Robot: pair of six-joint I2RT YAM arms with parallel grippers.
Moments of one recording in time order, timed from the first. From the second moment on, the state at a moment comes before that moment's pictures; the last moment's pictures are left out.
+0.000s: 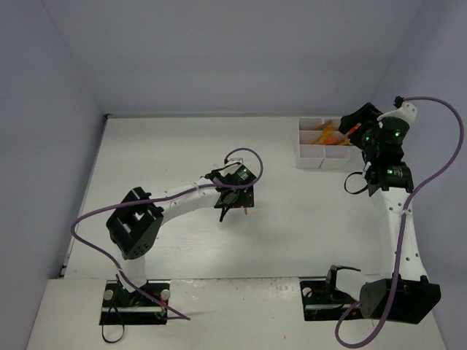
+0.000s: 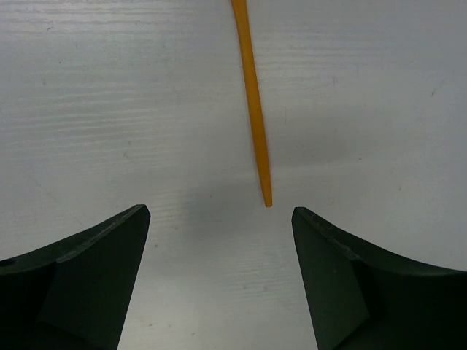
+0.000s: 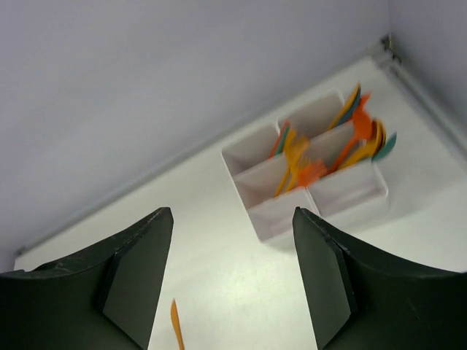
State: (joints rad) left arm -0.88 1.81 1.33 -0.60 -0.27 -0.82; right arm -0.14 1.13 1.21 -0.26 0.00 0.52
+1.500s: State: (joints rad) left arm -0.89 2.06 1.49 -0.55 -0.41 -0.72; right arm -0.01 0.96 1.04 -0.44 -0.20 0.47
